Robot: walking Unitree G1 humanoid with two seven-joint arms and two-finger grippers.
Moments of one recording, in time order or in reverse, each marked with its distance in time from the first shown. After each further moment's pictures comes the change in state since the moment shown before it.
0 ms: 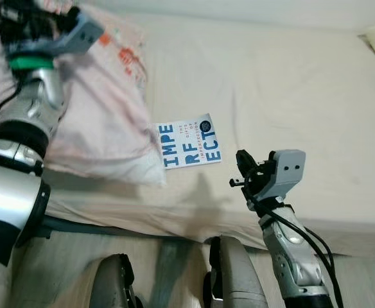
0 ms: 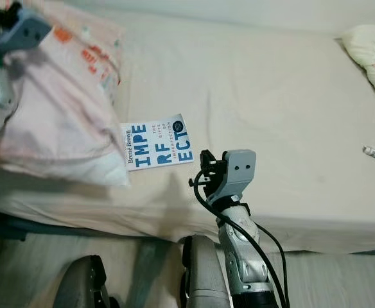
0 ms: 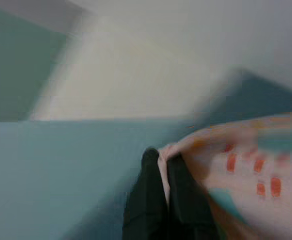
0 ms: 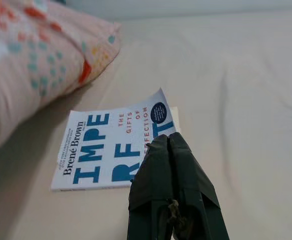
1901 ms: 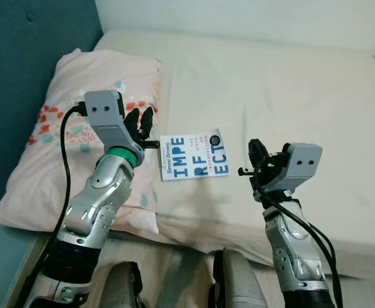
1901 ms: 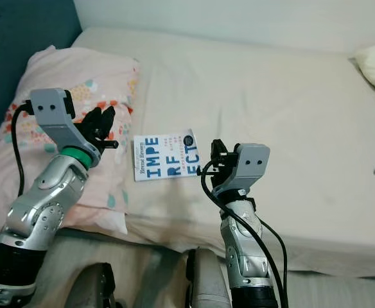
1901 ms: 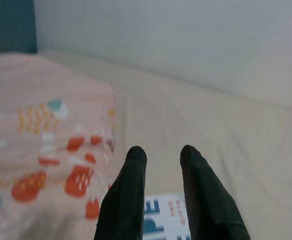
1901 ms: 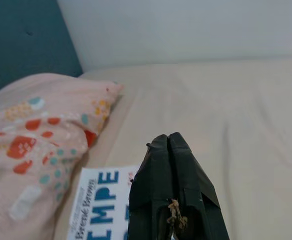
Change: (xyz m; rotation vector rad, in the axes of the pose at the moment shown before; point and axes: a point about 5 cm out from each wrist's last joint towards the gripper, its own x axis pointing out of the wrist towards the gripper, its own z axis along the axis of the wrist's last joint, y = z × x) left arm -0.124 -0.010 0.106 -1.614 0.373 -0.731; right arm 0.007 -0.005 0.017 -0.006 -0.110 -0.084
